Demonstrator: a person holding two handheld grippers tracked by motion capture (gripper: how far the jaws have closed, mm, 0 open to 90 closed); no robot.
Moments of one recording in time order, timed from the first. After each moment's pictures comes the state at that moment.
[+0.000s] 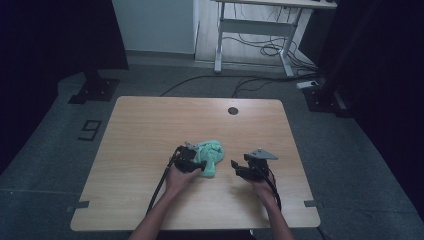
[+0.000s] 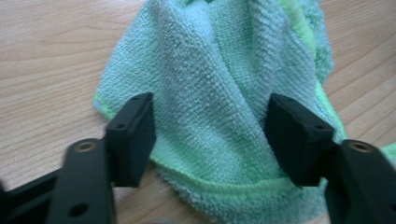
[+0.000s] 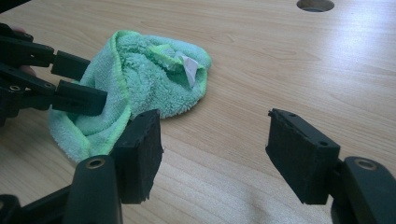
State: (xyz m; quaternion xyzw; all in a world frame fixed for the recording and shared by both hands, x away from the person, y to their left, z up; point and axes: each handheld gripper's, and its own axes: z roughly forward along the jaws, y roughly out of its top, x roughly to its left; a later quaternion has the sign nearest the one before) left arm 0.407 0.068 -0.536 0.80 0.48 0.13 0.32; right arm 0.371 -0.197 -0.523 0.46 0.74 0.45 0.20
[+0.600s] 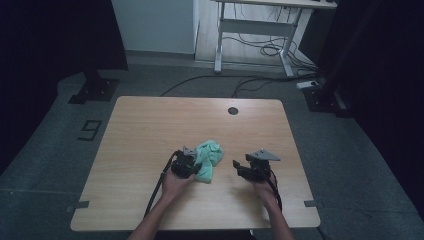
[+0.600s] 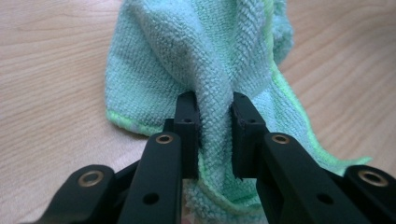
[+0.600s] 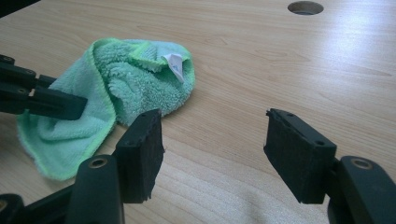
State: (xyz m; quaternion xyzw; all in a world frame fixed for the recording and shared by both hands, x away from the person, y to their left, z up) left arm 0.386 0.079 -0.535 0.82 0.45 0.11 0.35; right arm 0.367 -0.201 -0.521 0.46 0.73 0.45 0.21
